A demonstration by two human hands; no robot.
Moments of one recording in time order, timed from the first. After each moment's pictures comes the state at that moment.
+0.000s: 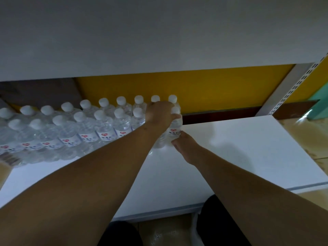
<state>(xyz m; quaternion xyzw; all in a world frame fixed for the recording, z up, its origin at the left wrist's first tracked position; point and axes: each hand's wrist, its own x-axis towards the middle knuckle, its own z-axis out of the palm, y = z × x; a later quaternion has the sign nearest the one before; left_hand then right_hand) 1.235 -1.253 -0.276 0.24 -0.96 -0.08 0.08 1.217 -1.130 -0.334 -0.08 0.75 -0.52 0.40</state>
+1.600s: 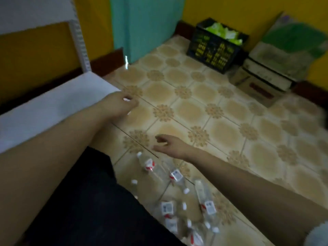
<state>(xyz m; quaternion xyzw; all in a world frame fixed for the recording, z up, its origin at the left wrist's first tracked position) 1.286 -0.750 -0.145 -0.02 -0.93 -0.34 -0.14 1.351 -0.541 -0.241 -0.02 0.90 -0.32 0.30</state>
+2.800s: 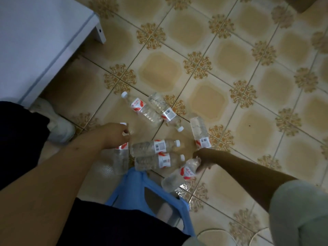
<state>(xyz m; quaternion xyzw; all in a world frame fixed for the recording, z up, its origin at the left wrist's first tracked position) 1.411 -0.695 -0.324 -0.11 -0.86 -0.08 -0.49 1.546 -0.360 -0.463 0.08 0.77 -0.15 0.62</state>
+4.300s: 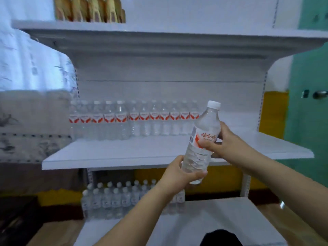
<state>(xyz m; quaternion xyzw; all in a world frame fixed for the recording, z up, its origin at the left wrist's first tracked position) 1.583 -0.952 0.097 0.13 -0.75 -0.62 0.20 1.475 -0.818 0.173 -0.44 0.72 -0.53 0.05</state>
